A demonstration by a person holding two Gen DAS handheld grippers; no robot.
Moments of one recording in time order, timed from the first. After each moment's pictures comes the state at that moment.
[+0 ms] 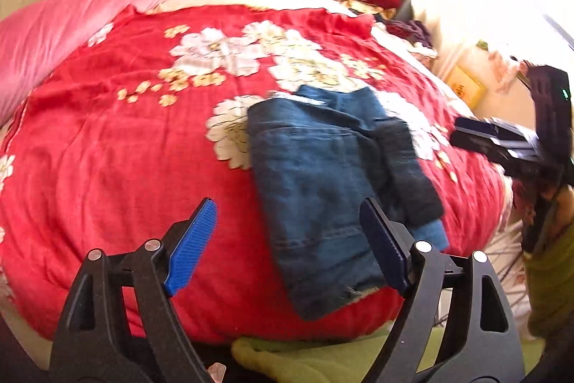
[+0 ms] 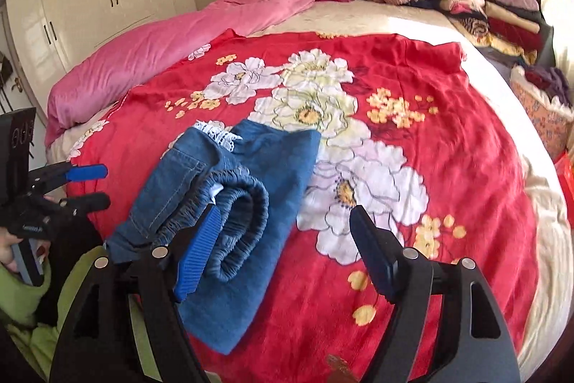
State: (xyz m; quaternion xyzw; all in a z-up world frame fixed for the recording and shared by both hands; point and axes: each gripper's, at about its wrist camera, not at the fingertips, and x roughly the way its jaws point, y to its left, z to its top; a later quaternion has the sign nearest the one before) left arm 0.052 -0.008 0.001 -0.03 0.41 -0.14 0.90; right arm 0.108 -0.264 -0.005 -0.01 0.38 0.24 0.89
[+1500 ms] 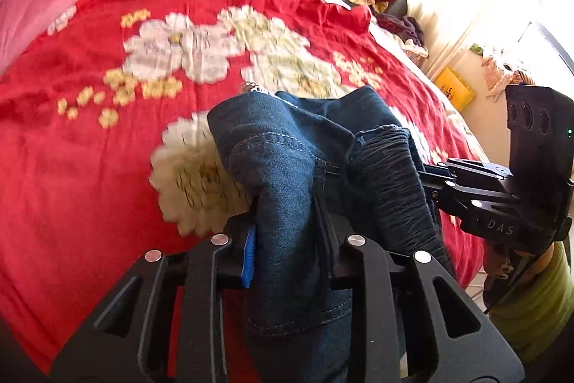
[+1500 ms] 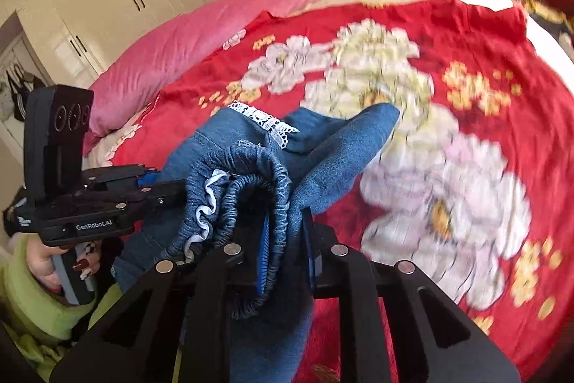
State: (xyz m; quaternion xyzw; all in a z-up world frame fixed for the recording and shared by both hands) left arm 0.128 -0.032 -0.007 -0.06 0.43 -0.17 0.88; right arm 0.160 -0.212 -0.014 0.03 0.39 0.33 0.86
